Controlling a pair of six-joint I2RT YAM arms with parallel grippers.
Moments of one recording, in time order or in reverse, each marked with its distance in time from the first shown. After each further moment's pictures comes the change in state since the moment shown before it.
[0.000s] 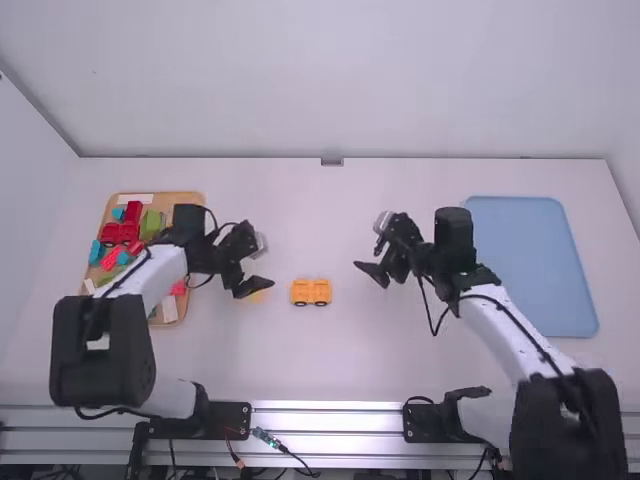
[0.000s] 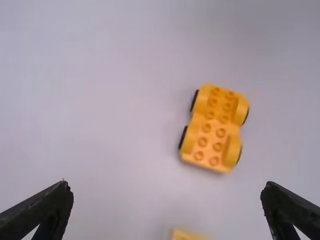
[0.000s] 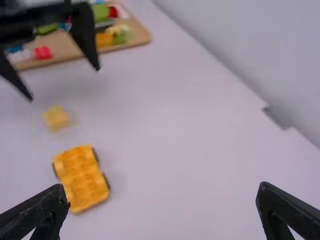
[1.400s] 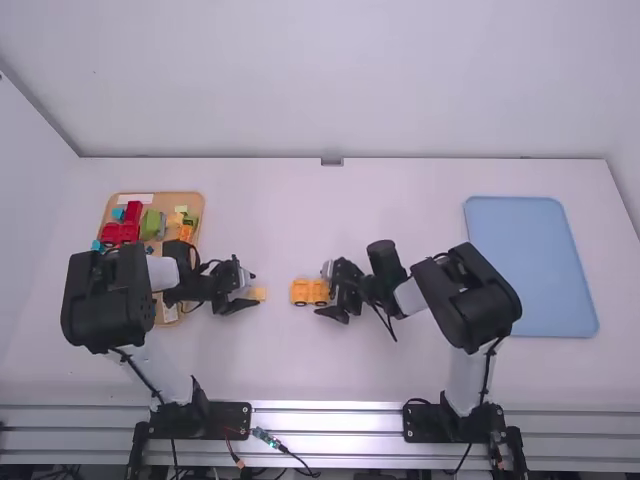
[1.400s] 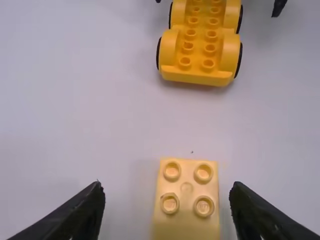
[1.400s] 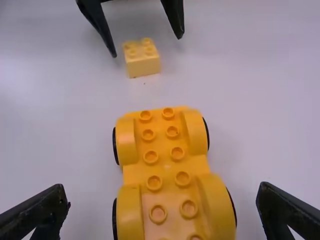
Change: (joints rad) left arm 0.186 0.317 -0.124 0.159 0.137 0.483; right arm 0.259 0.666 -0.056 0.582 -0.089 -0.022
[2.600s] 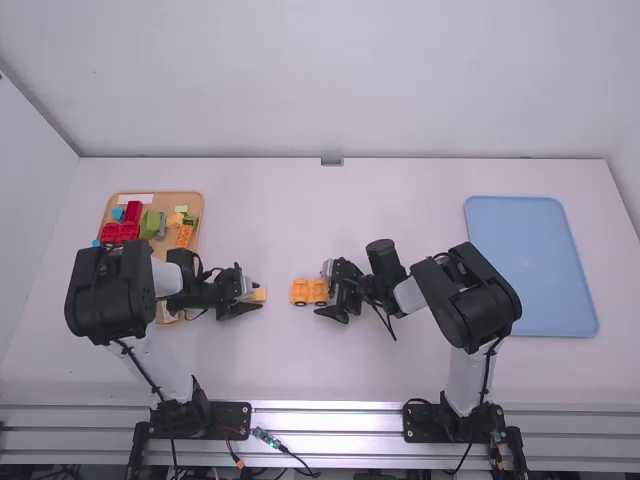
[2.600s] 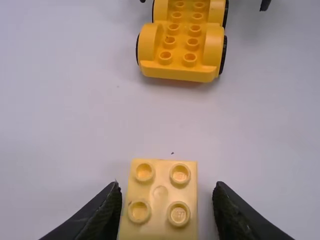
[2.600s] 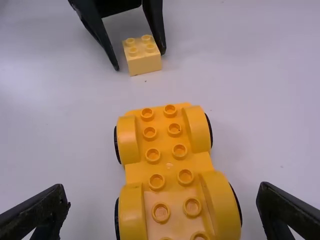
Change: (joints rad) left arm -0.002 0.054 -0.054 0.090 0.041 0.007; right arm 0.000 0.000 0.013 -0.032 -0.004 0.007
